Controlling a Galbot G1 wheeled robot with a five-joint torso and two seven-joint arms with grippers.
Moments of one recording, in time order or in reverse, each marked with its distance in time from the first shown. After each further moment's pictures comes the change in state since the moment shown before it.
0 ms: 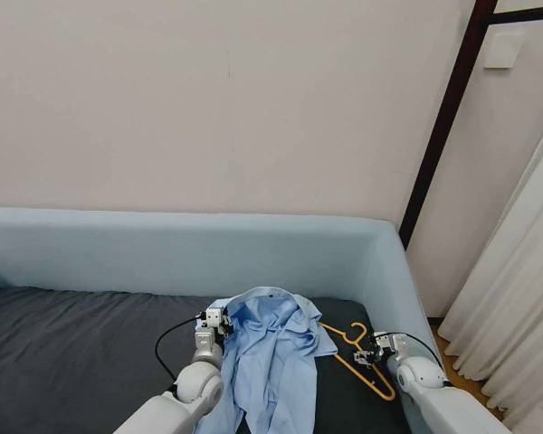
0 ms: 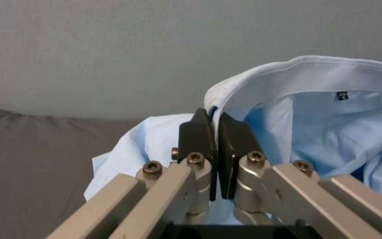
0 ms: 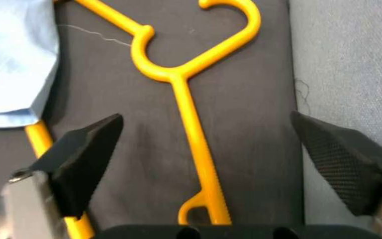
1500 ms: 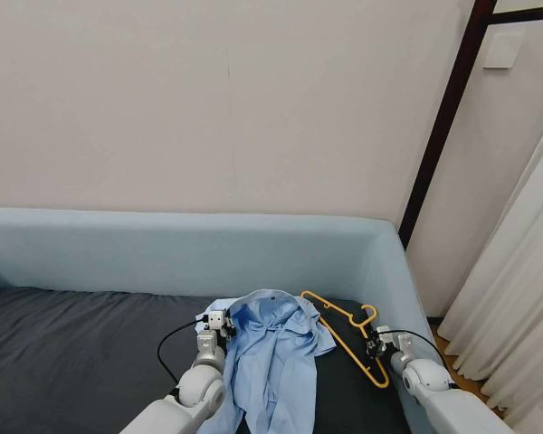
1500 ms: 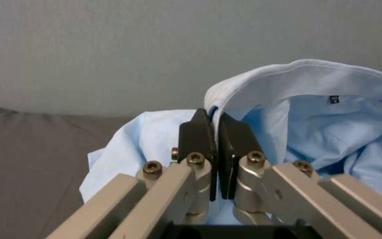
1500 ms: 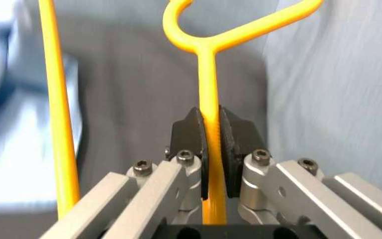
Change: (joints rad) left arm 0.023 0.001 -0.007 -0.015 0.010 -0.005 0.005; right arm 0.011 -0.025 -0.004 0.050 -0.057 0.185 -0.010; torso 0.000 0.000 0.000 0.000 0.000
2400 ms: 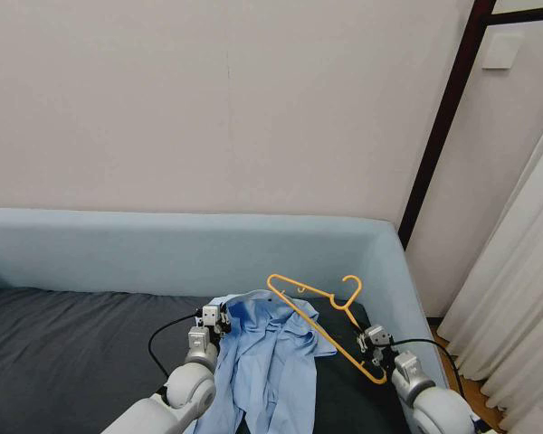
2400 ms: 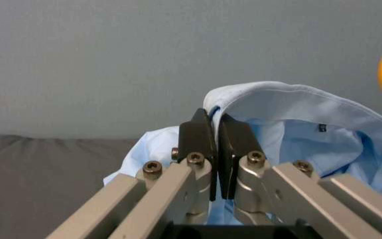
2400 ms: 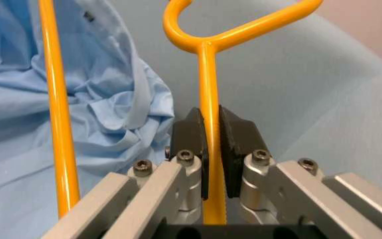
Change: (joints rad) left arm 0.011 0.116 0.013 -0.150 -0.032 0.027 -0.021; right arm -0.471 -0.218 0.061 0.736 -0.421 0.191 0.162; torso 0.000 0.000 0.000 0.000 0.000
